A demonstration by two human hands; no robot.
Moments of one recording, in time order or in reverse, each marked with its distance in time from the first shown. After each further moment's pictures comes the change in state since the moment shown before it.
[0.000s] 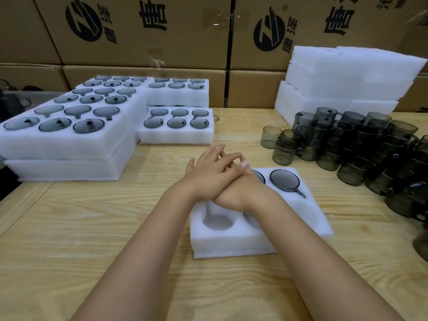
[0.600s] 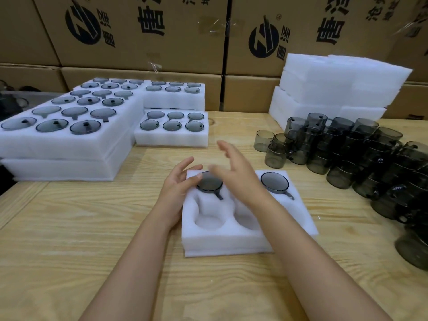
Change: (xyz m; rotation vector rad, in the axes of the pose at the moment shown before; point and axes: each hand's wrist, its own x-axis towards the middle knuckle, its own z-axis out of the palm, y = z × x) left_hand -0.031 -0.033 0.017 -1.431 0.314 -0.189; right_hand -0.013 0.011 -0.004 1.068 0.485 0.210
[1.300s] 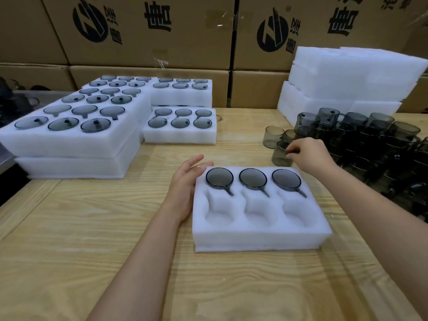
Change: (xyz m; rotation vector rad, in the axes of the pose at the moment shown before) left_hand 0.006 0.003 -0.004 -0.051 0.000 -0.049; right_hand 0.049 0.085 -0.114 -0.686 0.137 0.227
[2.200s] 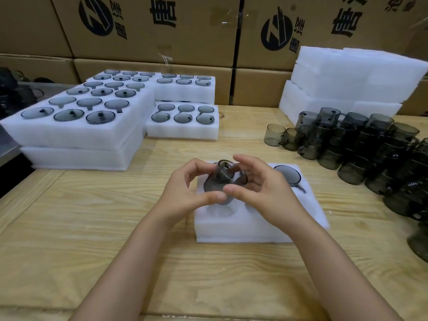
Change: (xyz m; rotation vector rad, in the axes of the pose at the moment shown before) left_hand -0.052 0.021 -0.001 0.579 -0.263 0.406; right_hand -0.139 -0.103 0.009 0.919 -0.255 -0.244
